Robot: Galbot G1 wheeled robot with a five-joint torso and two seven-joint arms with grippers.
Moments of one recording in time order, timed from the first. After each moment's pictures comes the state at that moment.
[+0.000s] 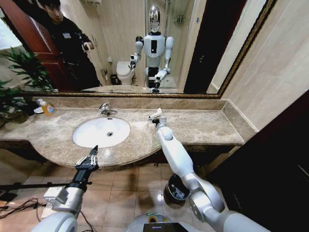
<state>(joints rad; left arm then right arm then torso) 1.83 -1.36 -0.81 -2.47 -0.37 0.17 0.05 -0.44 1.61 0.21 1.07 0.30 -0.33 0.24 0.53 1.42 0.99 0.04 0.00</state>
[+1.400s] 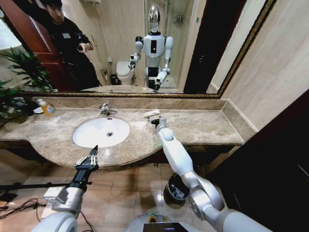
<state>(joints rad) 1.83 -1.36 -0.81 -2.47 -0.37 0.17 0.05 -0.48 1.61 0.19 1.10 0.27 -0.26 0.12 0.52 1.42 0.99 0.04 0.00</state>
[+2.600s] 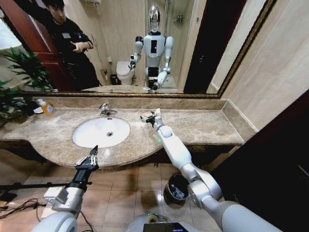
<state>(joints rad) 1.83 -1.36 -0.81 -2.47 -0.37 0.17 0.05 -0.36 1.61 0.14 0.95 -0.06 -0.11 -0.26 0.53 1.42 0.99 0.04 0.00</state>
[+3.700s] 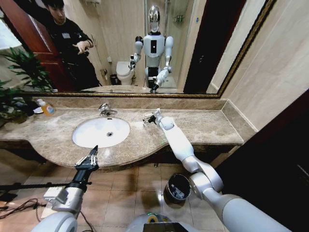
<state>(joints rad) 1.83 -1.36 -0.81 -2.47 -0.37 0.17 0.05 -0.27 1.59 0.17 0.91 -0.21 -0.36 -0.36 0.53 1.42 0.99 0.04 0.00</state>
